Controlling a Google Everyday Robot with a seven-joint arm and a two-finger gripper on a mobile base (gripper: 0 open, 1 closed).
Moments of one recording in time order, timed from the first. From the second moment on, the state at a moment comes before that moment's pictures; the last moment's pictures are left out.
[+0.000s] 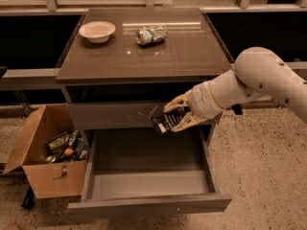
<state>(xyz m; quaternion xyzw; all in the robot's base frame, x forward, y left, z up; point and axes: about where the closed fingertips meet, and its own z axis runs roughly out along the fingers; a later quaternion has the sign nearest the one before) 0.549 -0.076 0.769 -0.80 0.46 0.11 0.37</state>
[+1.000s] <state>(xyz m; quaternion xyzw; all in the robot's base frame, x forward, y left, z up) 0.629 -0.054 0.869 -0.78 0.45 0.09 0.43</state>
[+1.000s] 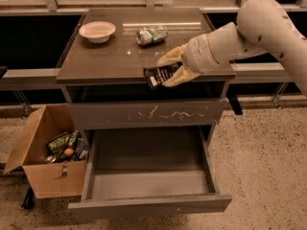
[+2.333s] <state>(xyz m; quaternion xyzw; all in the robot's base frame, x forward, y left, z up) 0.789 -0.031 0.864 -0.67 0.52 0.17 0.49</state>
